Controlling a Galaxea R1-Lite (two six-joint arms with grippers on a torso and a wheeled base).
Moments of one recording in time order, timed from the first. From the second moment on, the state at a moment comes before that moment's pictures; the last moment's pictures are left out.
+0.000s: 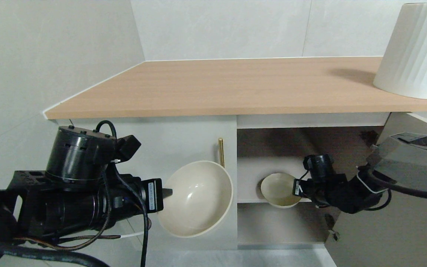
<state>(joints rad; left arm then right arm) -0.52 1.51 -0.76 -0.12 0.00 -0.50 0.33 2.32 -1.06 -0.56 -0.21 0.42</state>
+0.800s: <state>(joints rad) -0.54 1.57 -0.75 -0.12 0.00 -0.50 0.29 2.47 -1.26 -0.55 -0.26 0.44</state>
